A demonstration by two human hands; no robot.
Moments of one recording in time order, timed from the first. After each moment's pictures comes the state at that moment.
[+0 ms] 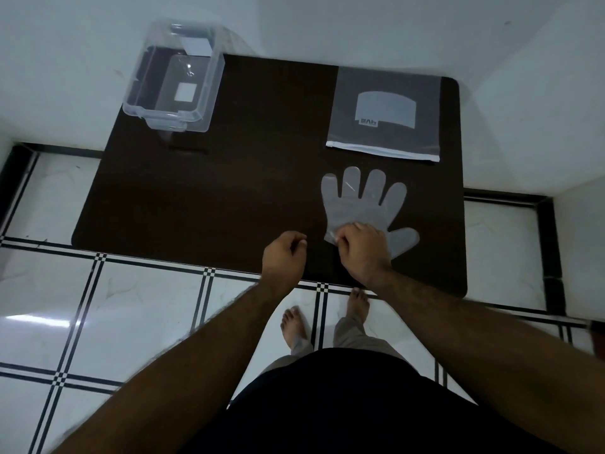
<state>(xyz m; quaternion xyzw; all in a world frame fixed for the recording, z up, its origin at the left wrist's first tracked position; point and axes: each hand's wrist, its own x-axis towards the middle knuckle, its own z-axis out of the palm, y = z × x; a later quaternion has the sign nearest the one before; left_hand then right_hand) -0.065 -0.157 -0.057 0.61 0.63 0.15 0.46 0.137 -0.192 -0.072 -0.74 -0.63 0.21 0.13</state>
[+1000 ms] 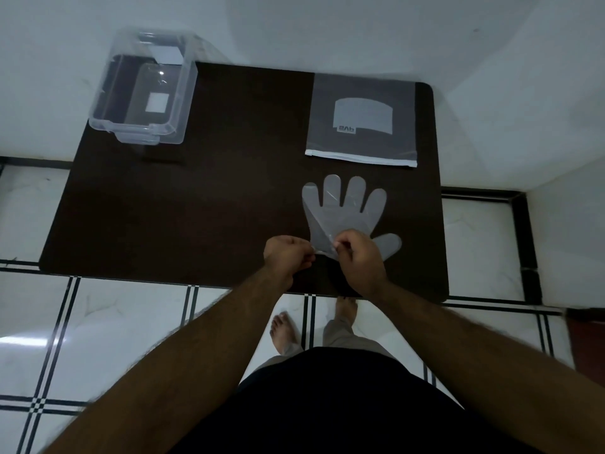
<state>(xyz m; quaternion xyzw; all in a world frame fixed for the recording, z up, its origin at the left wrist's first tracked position) -0.011 -0.121 -0.054 0.31 0.66 0.12 0.67 0.159 -0.208 -0.074 -0.72 -0.56 0.27 0.31</state>
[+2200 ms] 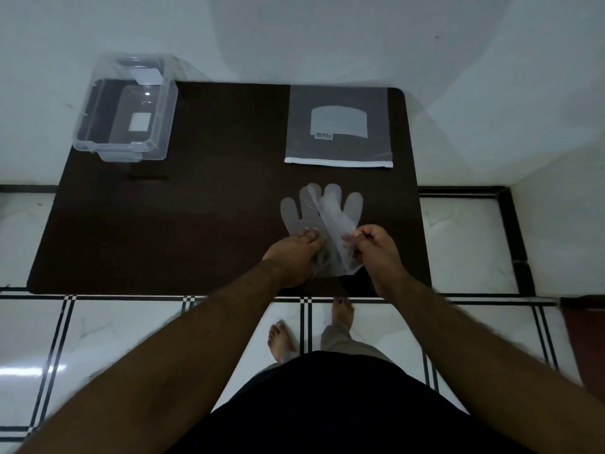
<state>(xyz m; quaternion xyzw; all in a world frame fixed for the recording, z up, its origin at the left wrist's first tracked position) 0.019 -0.115 -0.042 0.90 0.30 -0.19 0.26 0.200 -0.226 -0.019 -0.72 -0.18 0.50 0.45</state>
